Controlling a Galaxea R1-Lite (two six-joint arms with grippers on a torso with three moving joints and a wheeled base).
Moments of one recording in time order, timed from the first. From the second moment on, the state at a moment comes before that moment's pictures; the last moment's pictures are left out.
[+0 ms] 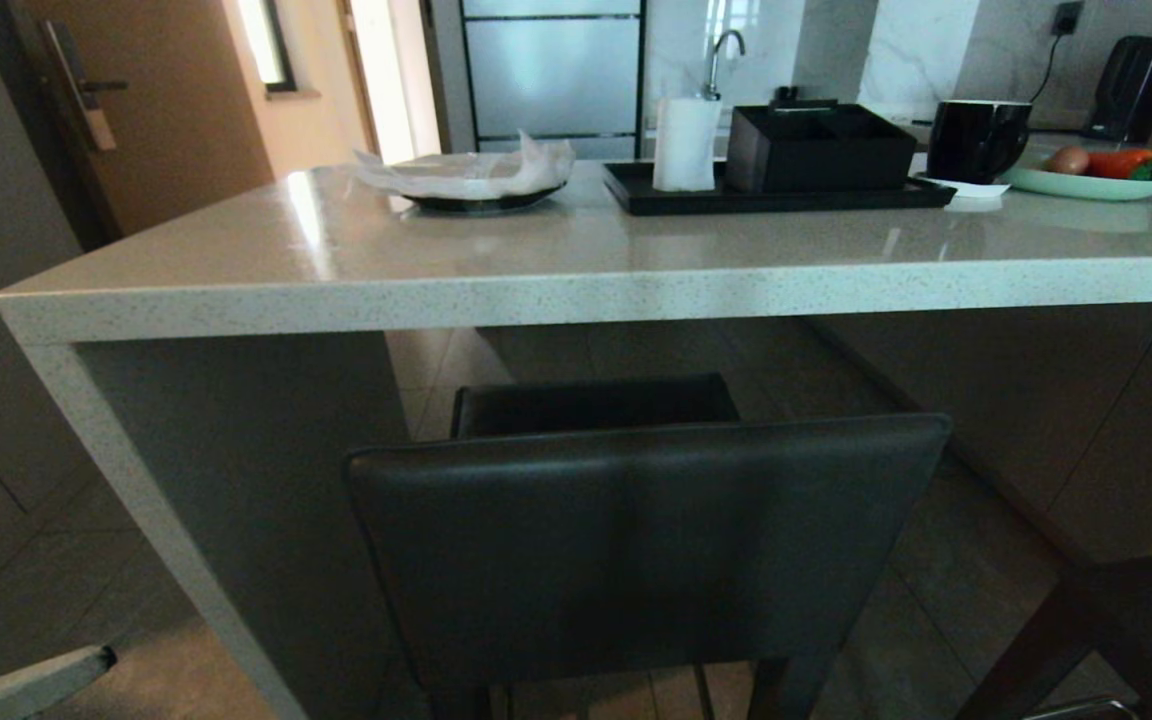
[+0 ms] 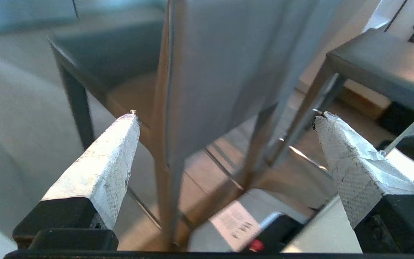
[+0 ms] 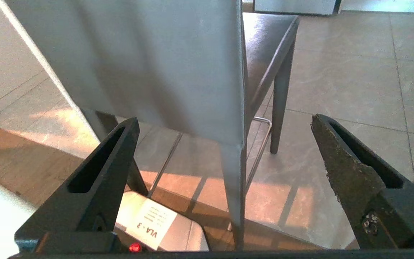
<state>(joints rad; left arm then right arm) -0.16 0.53 -0.25 -0.22 -0.57 -0.13 0.19 0.47 -0.25 -0.11 0.33 0.04</state>
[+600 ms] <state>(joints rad) -0.13 0.78 -0.23 -0.46 -0.58 -0.19 0.19 0.76 -0.26 -0.35 0.37 0.02</state>
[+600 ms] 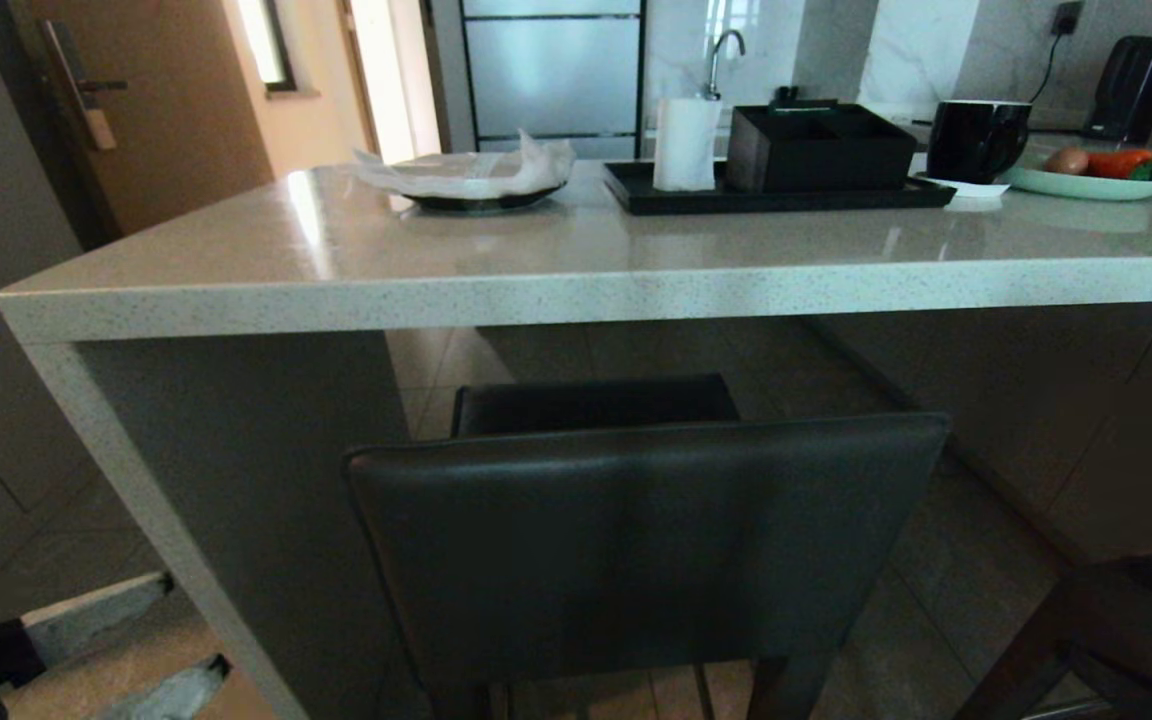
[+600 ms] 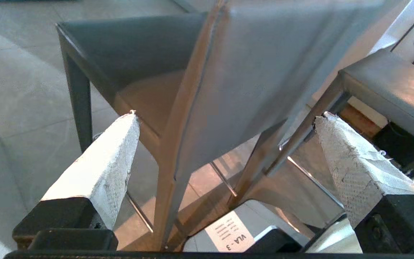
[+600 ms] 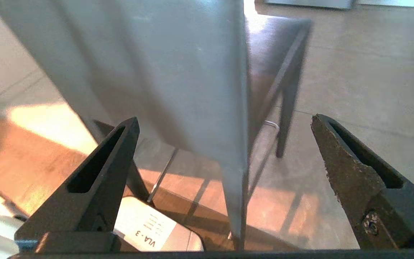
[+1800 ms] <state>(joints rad) -0.15 1.35 -0.13 -1.09 -0.70 -0.17 0.10 1.32 -0.38 -0.61 0.72 -0.16</state>
